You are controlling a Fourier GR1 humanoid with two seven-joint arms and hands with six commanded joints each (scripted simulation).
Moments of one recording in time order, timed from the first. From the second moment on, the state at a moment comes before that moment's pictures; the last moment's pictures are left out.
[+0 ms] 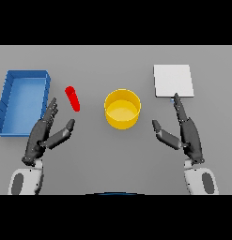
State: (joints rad) left arm 0.07 0.08 -0.11 -1.70 -0.13 -0.05 0.09; right arm 0.06 -0.06 0.13 -1.68 0.23 -0.03 -0.09
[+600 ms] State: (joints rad) left arm -0.26 0.08 -0.02 -1.26 -0.14 -0.04 -0.02; right arm 0.08 -0.07 0.12 -1.71 0.20 -0.01 -0.10
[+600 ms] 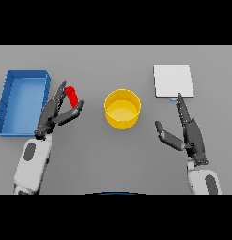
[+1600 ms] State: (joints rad) left arm -0.54 -0.01 0.10 -0.84 -0.14 0.10 -0.21; right arm 0.09 -0.06 0.11 -1.71 0.19 -0.01 -0.09
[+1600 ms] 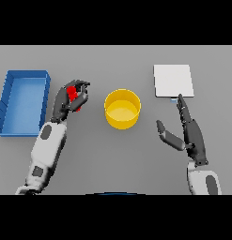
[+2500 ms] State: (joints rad) left arm -0.55 0.04 0.06 -1.02 -0.08 0.01 -0.16; right arm 0.09 -0.06 0.11 -1.70 0.20 -0.02 -0.11
